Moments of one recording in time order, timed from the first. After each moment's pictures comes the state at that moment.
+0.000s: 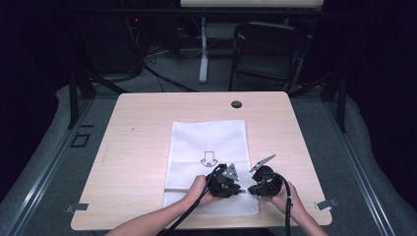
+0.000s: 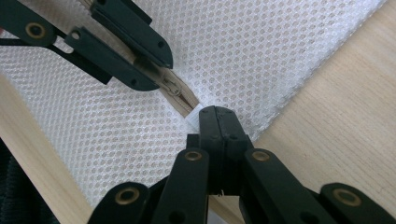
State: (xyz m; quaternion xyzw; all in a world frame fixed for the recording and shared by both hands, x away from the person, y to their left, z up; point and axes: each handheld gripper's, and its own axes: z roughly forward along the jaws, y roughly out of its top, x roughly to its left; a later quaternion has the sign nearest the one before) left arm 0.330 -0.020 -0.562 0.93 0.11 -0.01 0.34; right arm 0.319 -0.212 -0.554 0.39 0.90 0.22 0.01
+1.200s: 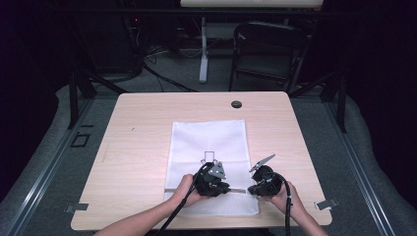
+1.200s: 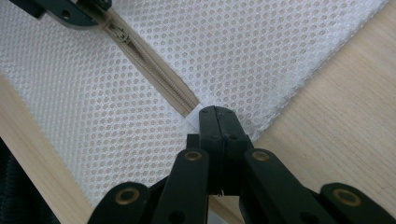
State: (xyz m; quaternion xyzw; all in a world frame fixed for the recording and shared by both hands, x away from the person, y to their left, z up) left arm 0.329 0.017 -0.552 0.93 0.13 -0.01 0.35; right arm 0.319 -0.211 -0.554 0.39 0.90 0.22 0.01
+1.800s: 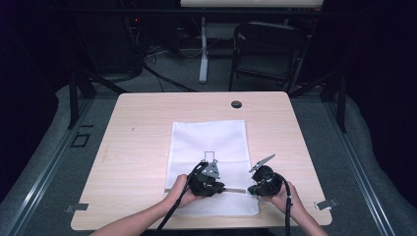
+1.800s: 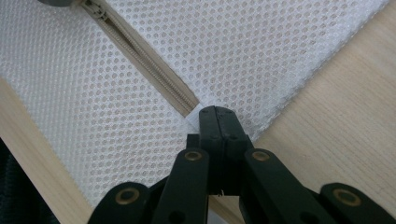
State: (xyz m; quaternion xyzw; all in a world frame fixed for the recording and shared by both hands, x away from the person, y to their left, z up) left arm 0.328 0.033 -0.549 0.93 0.13 0.00 0.35; right arm 0.318 -0.210 -0.555 0.39 0.89 0.23 0.01
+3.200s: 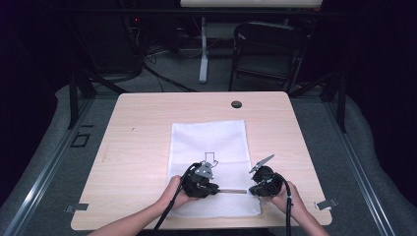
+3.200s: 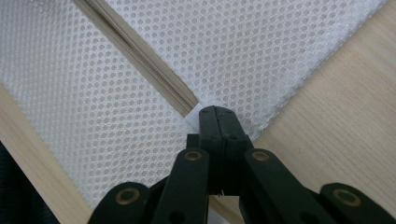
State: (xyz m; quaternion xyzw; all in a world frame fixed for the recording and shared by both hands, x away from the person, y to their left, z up) left arm 0.325 0.051 -0.549 0.93 0.15 -0.02 0.35; right arm 0.318 -0.211 -0.553 0.38 0.90 0.21 0.01
